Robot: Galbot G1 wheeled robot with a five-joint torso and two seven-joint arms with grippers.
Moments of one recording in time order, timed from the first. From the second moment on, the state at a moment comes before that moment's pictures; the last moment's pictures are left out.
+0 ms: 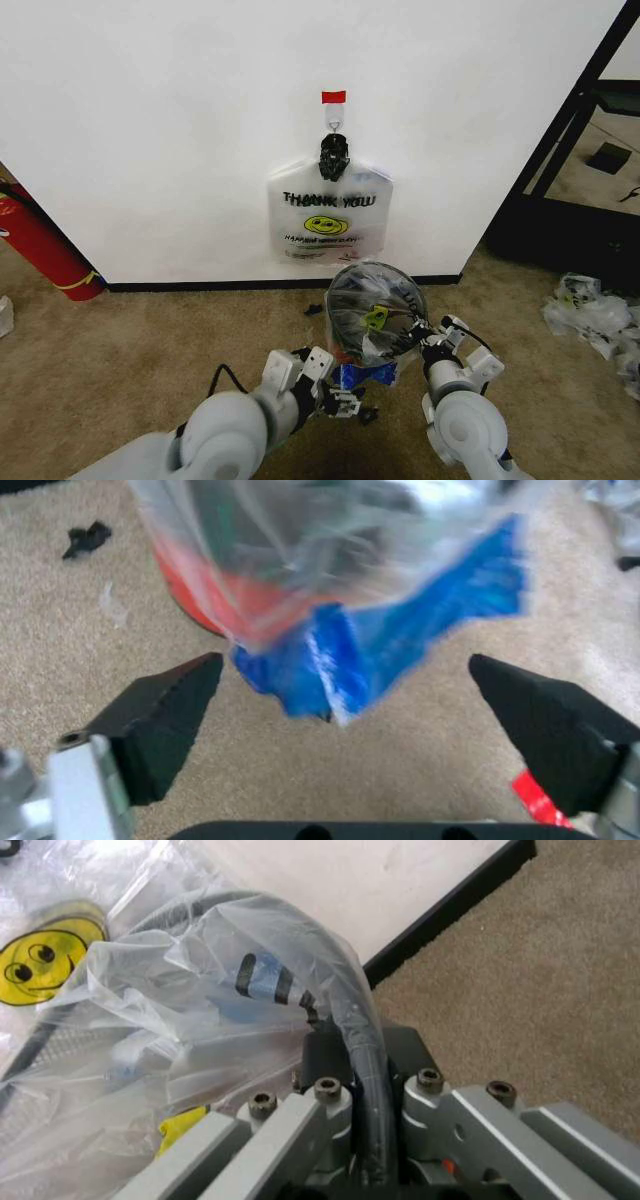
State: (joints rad) left arm 0.87 -0.85 0.35 -2.24 -1.22 0.71 -0.64; right arm -1.39 1.28 0.32 2.08 0.96 -0.12 0.58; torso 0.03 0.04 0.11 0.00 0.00
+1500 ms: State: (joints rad) left arm 0.91 -0.91 0.39 -2.20 -1.14 0.65 -0.61; right arm -1.39 1.32 0.32 2.09 0.97 -0.12 0.60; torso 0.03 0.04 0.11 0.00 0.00
